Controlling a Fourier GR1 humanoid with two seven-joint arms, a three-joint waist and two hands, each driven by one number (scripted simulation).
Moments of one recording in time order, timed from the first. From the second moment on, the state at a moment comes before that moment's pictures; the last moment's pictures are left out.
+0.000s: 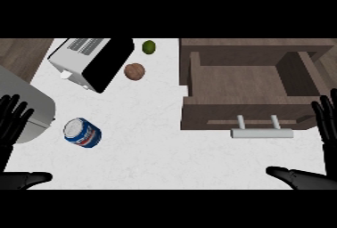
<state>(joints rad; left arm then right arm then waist) 0.10 0.21 0.32 -1.89 0.29 -0.25 0.24 0.12 -0.09 -0.12 -2.08 -0.06 -0.02 0.15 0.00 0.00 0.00</state>
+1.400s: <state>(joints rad) 0.00 0.15 0.31 -1.17 0.00 -0.18 -0.30 0.19 -0.08 -0.22 -2.20 -0.11 0.07 0.20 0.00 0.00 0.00</state>
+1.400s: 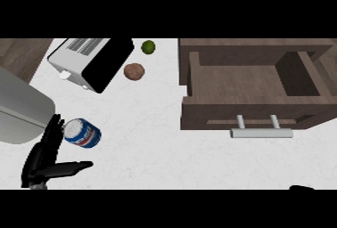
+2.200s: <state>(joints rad) -0.26 0.25 0.35 -0.61 0.00 -0.17 -0.57 0.15 -0.08 -0.26 -2.23 -0.11 0.09 0.26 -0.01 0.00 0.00</state>
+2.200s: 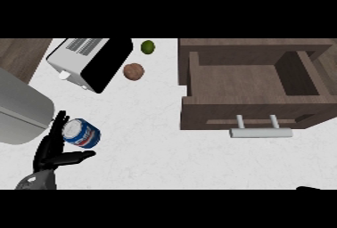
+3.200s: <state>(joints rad) -0.49 0.27 0.31 -0.30 -0.02 -0.31 -0.72 0.11 -0.08 -0.29 -2.22 -0.11 0.09 0.27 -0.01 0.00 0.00</state>
